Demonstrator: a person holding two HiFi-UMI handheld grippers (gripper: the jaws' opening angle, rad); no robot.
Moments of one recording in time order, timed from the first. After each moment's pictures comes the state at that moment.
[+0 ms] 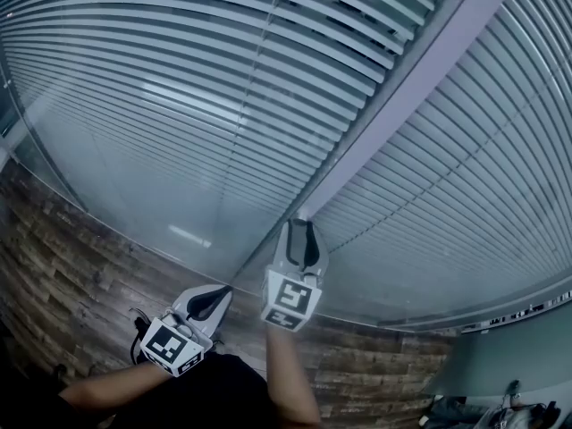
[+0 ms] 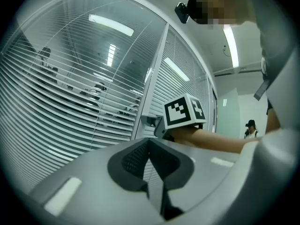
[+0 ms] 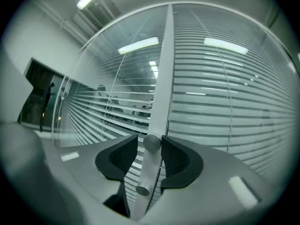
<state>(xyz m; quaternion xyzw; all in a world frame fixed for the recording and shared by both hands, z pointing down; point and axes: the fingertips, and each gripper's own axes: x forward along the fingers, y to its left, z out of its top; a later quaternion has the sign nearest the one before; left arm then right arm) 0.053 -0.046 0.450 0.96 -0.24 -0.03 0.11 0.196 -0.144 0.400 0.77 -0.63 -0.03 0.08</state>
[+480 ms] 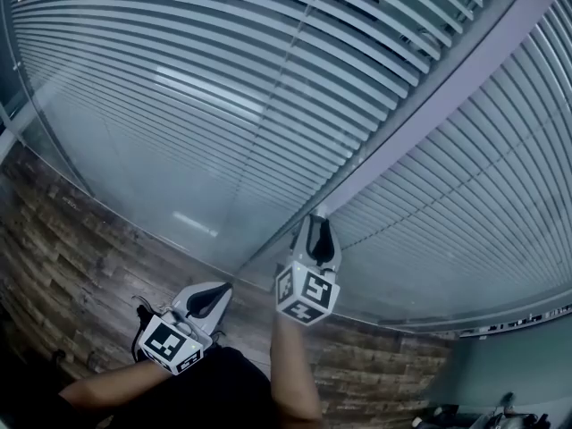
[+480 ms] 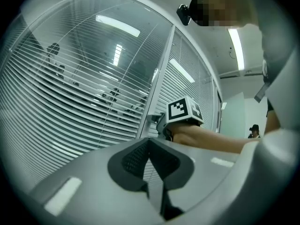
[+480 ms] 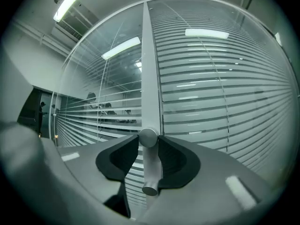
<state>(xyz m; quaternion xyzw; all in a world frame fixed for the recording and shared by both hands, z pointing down) 0.031 -0.047 0.458 0.96 -0.26 -0.04 0.13 0.211 -0.149 0.405 0.79 -0.62 0.04 0.00</state>
